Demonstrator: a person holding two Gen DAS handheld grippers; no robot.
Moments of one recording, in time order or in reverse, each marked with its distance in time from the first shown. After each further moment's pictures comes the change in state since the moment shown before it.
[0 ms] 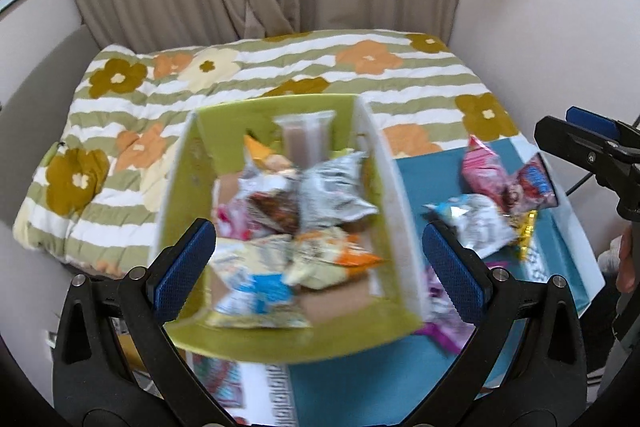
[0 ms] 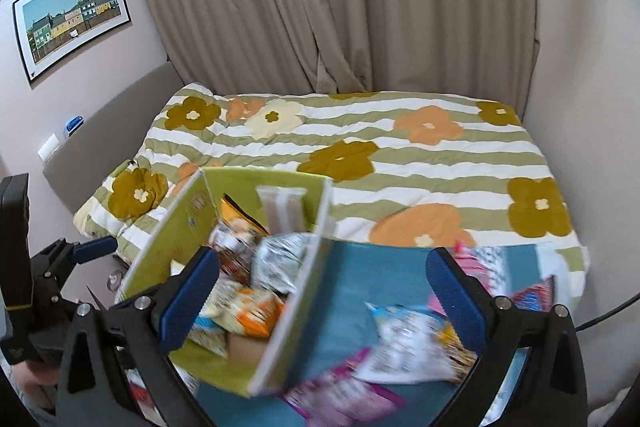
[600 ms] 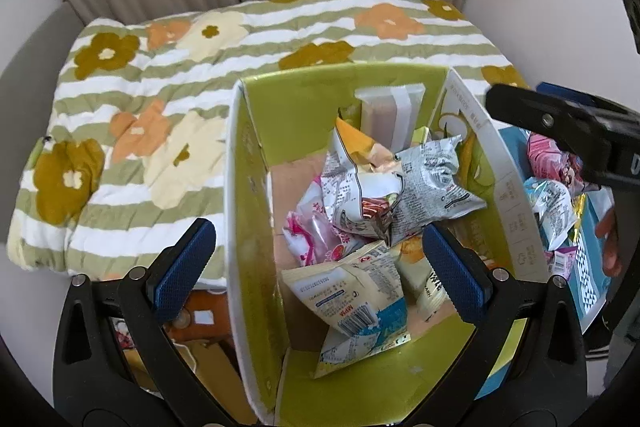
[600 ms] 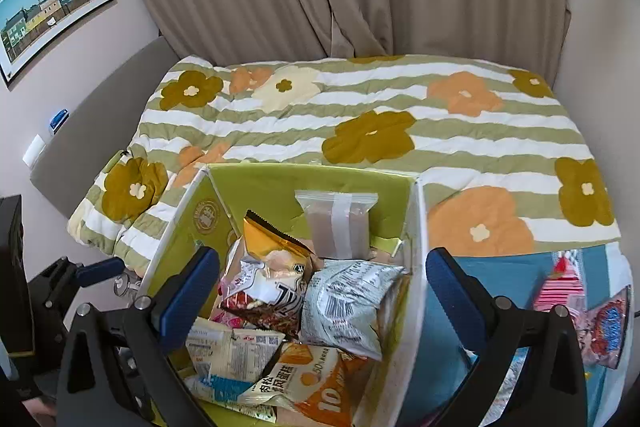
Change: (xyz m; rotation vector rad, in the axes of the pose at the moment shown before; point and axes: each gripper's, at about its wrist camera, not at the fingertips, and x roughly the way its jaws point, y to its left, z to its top) left arm 0.086 0.129 0.026 0.026 0.140 -0.031; right arm 0.141 0.080 0.040 0.044 0.121 0.030
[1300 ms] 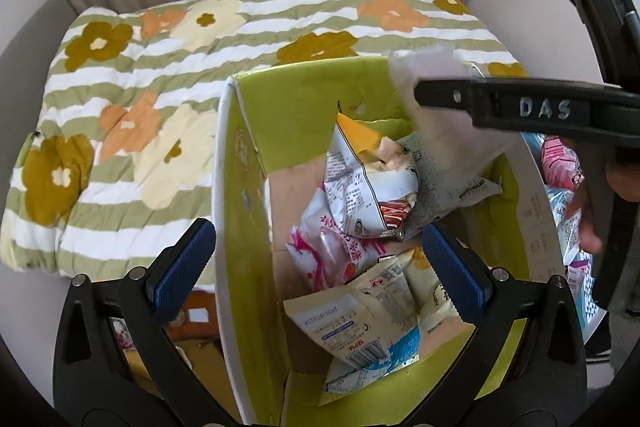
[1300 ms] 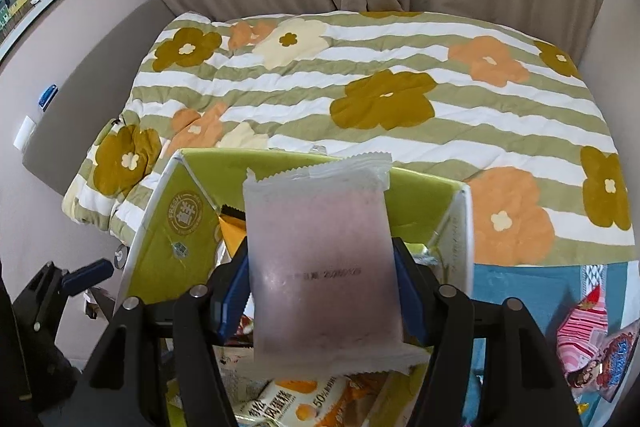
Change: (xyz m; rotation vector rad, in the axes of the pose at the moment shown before) left arm 0.043 0.013 0.013 -0.014 0.047 -0.023; right arm 0.082 0.001 0.028 -0.019 0.180 0.039
